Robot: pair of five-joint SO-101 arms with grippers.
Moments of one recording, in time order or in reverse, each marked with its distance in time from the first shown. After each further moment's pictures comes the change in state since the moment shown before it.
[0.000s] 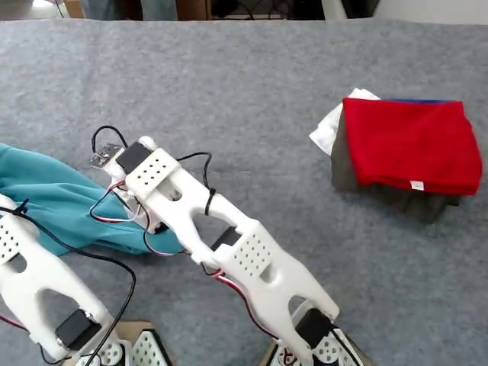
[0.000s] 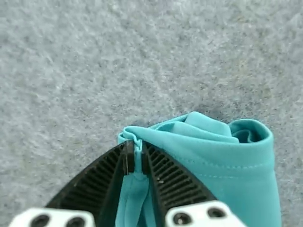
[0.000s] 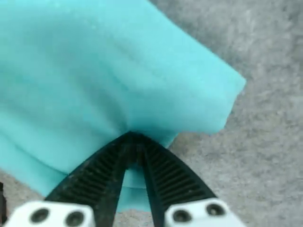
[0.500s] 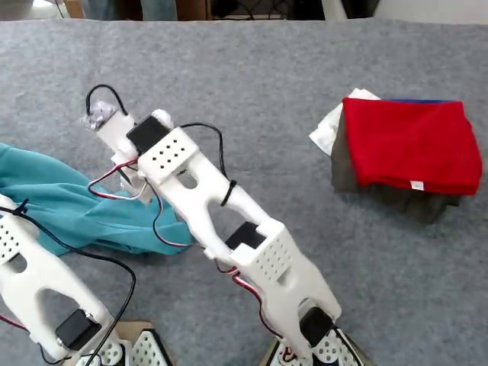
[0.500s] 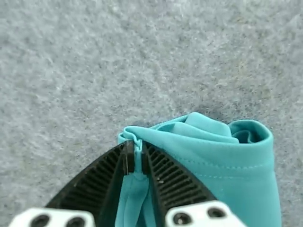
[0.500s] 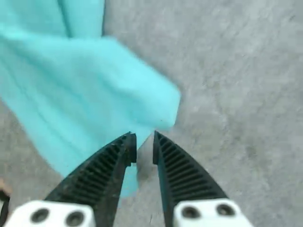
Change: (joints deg) left arm 0.0 0.0 0.0 -0.1 0.0; right arm 3.7 -10.0 -2.1 -5.8 3.5
